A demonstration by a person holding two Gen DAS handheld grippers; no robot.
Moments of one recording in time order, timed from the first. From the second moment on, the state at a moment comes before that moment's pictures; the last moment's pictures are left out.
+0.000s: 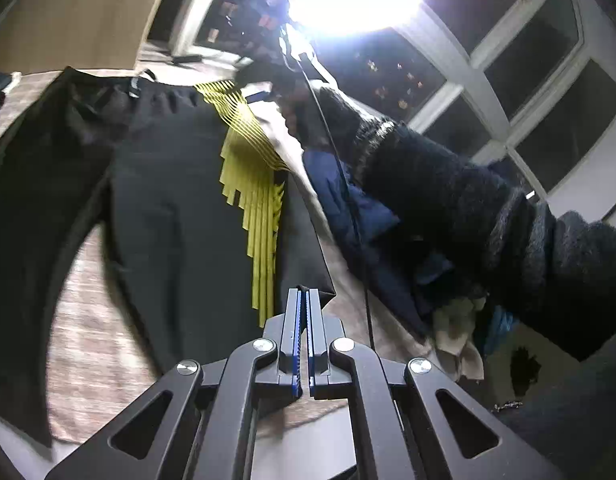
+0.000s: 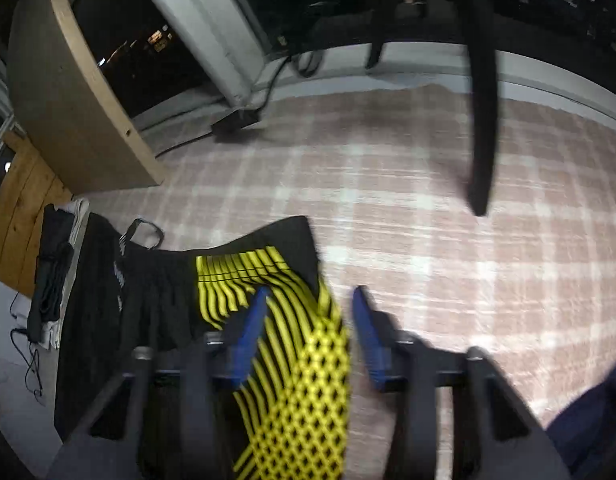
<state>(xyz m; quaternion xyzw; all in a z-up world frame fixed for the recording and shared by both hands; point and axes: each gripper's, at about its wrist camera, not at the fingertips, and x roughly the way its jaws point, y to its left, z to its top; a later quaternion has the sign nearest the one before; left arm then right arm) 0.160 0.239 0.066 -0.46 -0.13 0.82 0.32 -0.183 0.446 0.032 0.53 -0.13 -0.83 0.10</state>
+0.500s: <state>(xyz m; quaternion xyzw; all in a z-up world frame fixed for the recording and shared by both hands) 0.193 0.028 0.050 -0.42 -0.28 0.83 0.24 -0.183 0.306 0.153 0.48 -0.13 -0.86 0.09</state>
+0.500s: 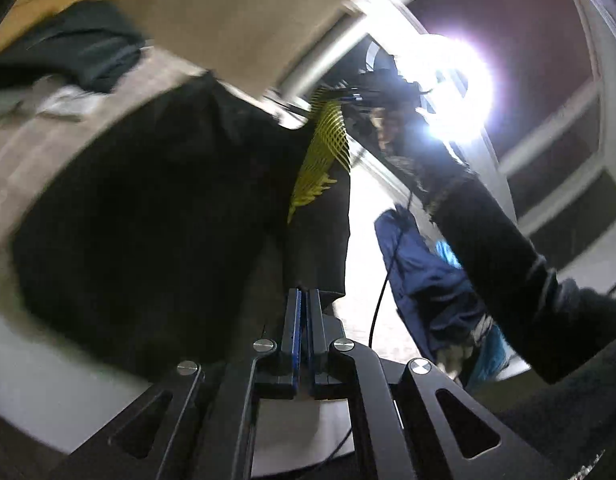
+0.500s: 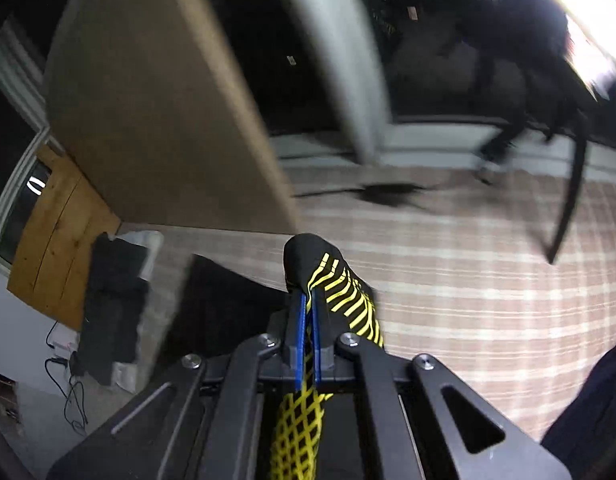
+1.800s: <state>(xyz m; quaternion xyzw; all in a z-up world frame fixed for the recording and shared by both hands) 0.157 -0.122 -0.016 -0.51 -0.12 0.81 0.26 0.074 0.080 0.084 0.56 0.10 -0.77 0.29</state>
